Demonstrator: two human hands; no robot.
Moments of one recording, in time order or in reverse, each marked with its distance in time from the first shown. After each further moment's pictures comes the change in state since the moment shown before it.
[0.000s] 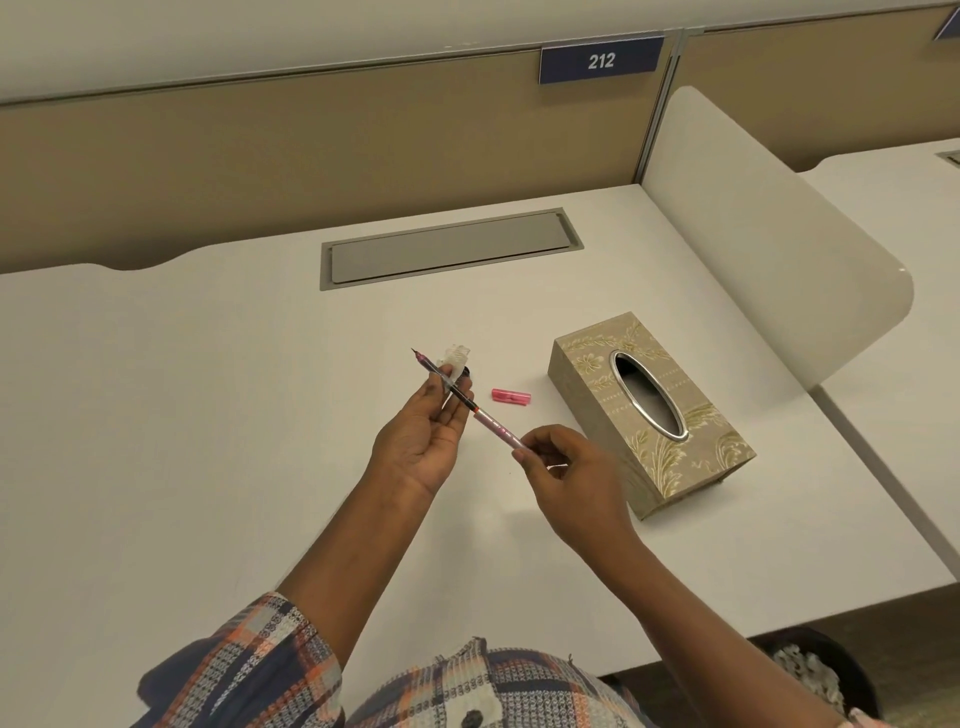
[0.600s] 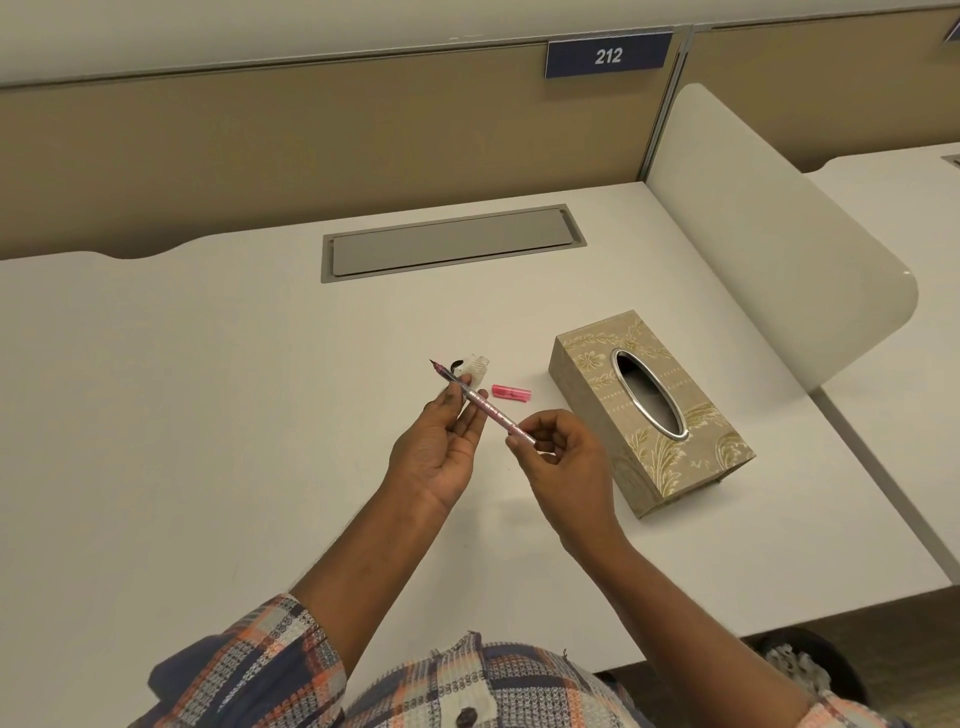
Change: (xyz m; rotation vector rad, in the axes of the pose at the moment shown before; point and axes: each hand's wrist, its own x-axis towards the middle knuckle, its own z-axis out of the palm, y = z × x) left_hand -0.001 -0.018 -0.011 -0.031 -0.036 -0.039; right_hand 0.004 -0.006 0.011 0.240 0.068 0.121
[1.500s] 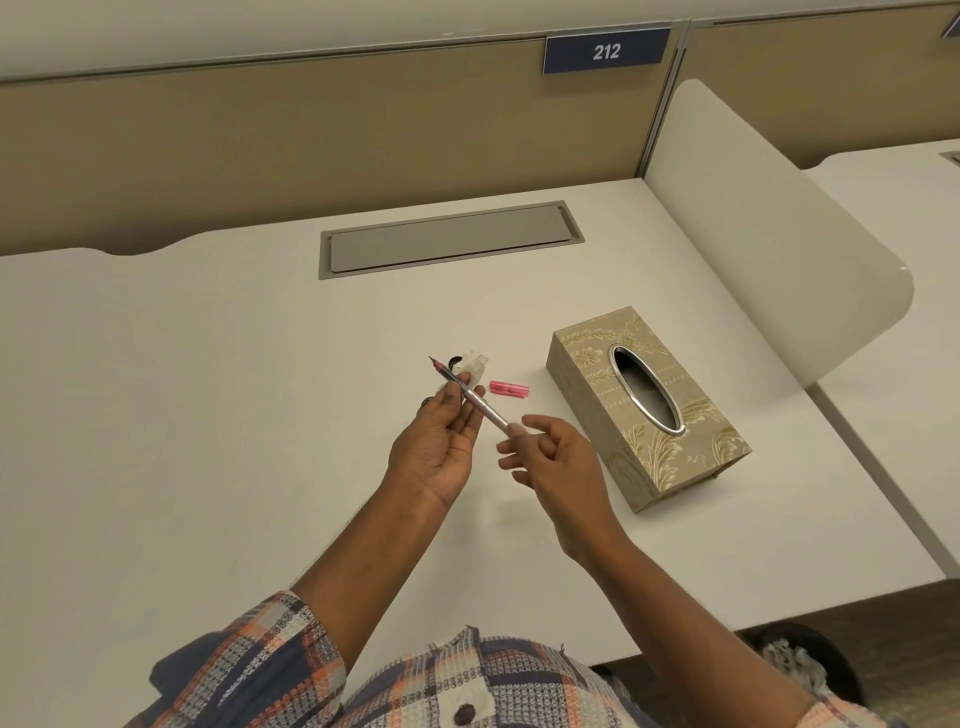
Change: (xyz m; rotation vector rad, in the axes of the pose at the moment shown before) left_hand -0.001 -0.005 -0.003 0.009 0.020 0.021; right_hand -0.004 -0.001 -0.002 0.168 -0.153 0.231
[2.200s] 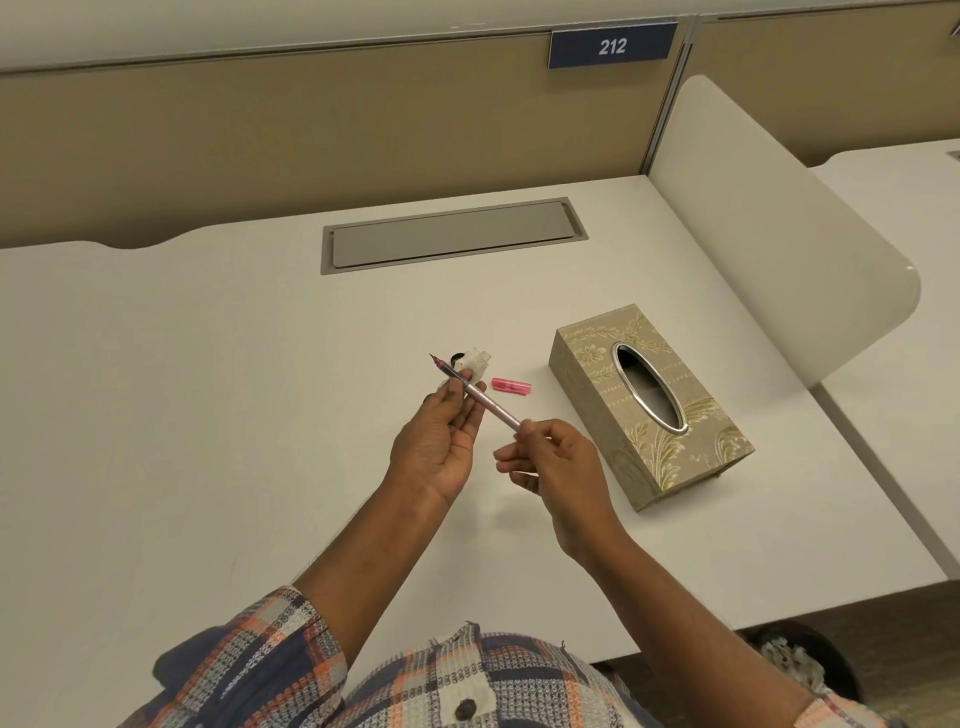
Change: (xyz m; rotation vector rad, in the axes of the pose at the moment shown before) left_hand 0.001 -0.001 0.001 0.021 0.000 0.031; right_hand -0.001 0.001 0.001 0.076 -0.019 0.052
